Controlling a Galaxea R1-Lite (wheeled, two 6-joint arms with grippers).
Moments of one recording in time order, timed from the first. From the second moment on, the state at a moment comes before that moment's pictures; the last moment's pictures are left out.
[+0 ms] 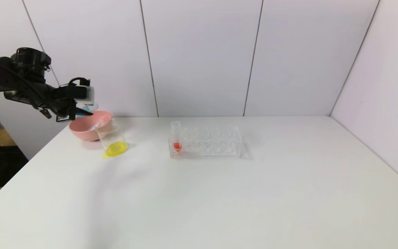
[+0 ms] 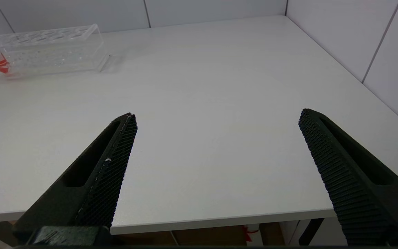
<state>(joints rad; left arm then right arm) 0.21 2.15 -1.99 0.55 -0.43 1.59 0.00 0.00 0.00 0.00 -0.04 0.10</state>
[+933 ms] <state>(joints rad) 0.18 2.15 -1.99 0.57 -0.30 1.66 0.00 0.00 0.00 0.00 -0.04 0.10</state>
